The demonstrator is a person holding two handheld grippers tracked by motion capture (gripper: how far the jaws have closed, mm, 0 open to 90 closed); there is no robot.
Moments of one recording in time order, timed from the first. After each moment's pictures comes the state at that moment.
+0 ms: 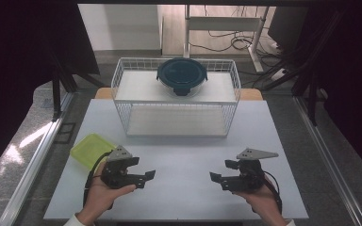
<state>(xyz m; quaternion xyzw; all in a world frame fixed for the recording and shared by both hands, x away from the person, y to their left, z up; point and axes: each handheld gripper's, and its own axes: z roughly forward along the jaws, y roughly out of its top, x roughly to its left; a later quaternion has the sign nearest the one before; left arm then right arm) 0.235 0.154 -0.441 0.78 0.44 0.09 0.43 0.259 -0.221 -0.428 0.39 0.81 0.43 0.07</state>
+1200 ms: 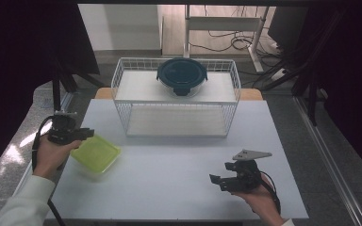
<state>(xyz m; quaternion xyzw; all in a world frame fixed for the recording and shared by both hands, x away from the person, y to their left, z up) 0.328 0.318 -0.434 0.72 0.59 0.15 0.32 0.265 -0.220 -0.444 0.40 0.83 0.39 0.07</state>
